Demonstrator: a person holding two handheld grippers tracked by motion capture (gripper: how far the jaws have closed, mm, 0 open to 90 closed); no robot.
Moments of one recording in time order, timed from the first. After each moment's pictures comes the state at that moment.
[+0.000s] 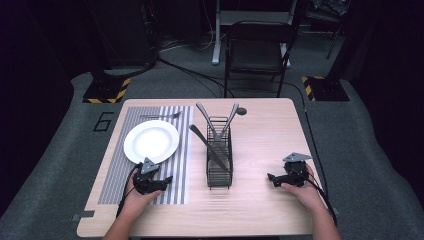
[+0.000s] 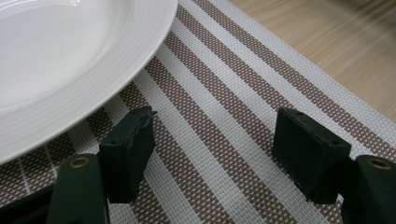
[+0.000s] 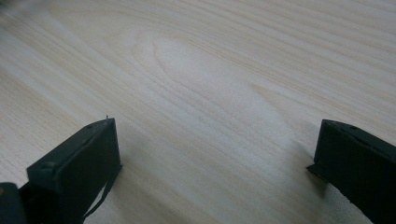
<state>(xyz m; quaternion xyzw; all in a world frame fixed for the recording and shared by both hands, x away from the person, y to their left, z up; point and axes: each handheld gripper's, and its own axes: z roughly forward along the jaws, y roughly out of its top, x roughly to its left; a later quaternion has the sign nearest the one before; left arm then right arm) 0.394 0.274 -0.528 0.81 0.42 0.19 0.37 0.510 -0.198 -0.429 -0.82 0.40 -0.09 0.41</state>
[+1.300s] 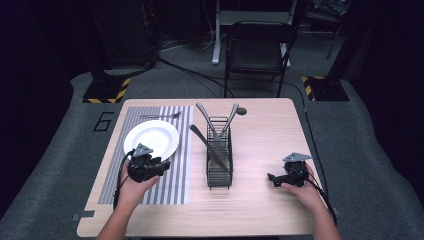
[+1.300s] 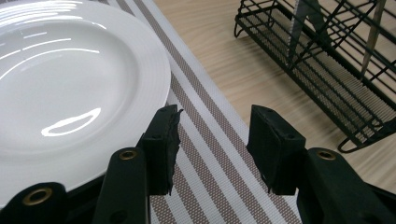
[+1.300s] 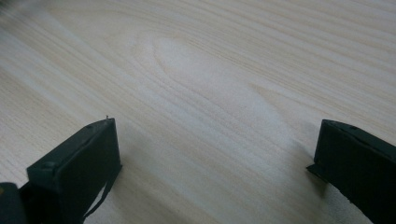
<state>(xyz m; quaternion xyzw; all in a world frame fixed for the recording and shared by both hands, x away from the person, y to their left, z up) 0.393 0.264 -0.444 0.77 0.48 0.15 0.40 0.510 -0.198 -0.429 -0.82 0.40 -0.09 0.41</state>
